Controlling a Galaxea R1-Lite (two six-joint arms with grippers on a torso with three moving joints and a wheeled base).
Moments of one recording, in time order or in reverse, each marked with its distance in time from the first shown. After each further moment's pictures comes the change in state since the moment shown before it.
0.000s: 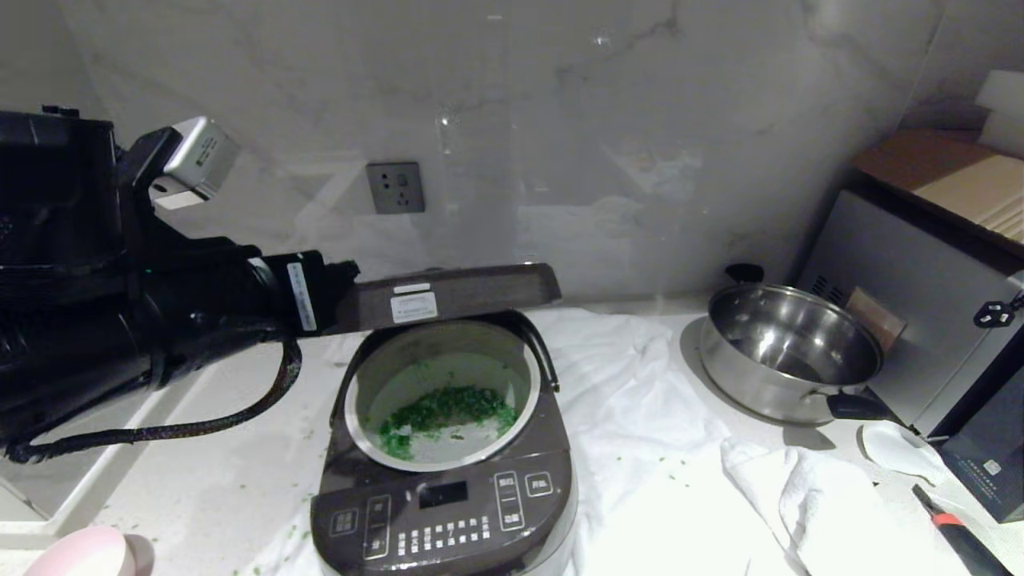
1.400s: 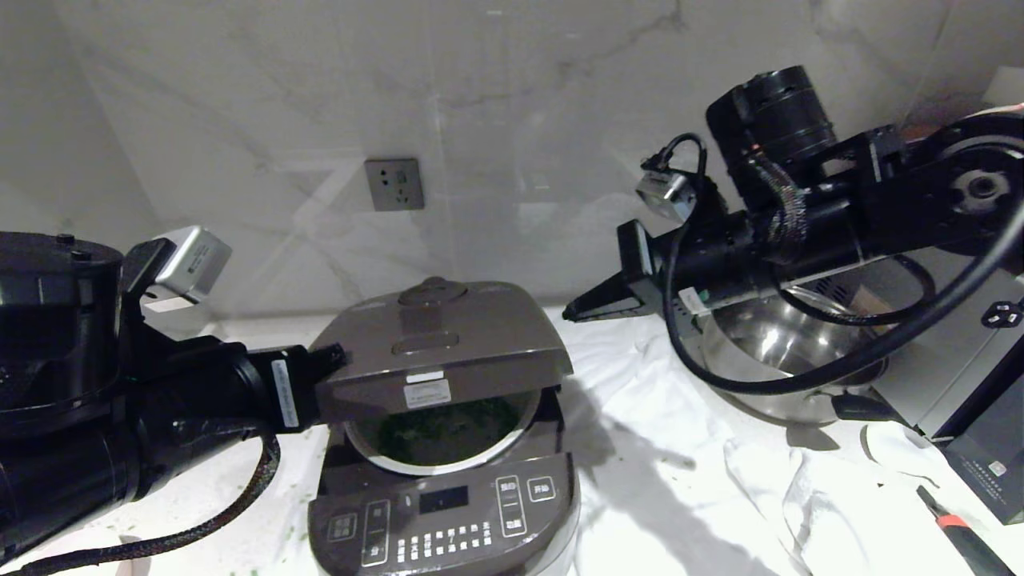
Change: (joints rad) left arm -0.074 -0.087 0.204 -0.001 0.005 -0.123; right arm 0.595 1.432 -0.932 0.225 0.526 0.550
